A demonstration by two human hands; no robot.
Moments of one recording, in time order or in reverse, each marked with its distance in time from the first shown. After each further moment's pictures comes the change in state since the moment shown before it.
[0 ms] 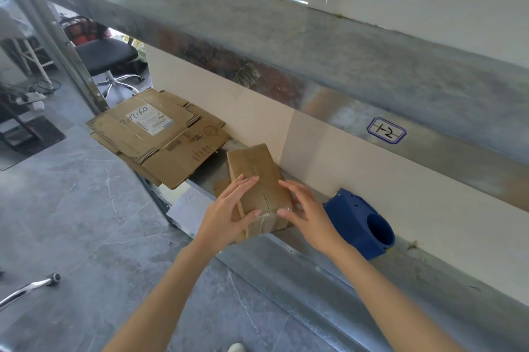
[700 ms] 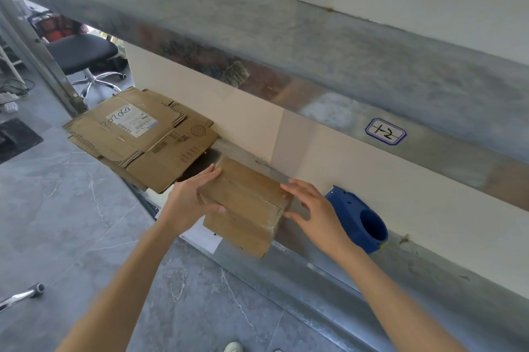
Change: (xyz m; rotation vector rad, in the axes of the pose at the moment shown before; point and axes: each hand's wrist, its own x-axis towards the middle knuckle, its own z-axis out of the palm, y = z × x) left_hand 0.031 -0.043 -0.052 0.049 -0.059 -0.160; right_hand -0.010 -0.002 -0.017 -0.162 0.131 0.011
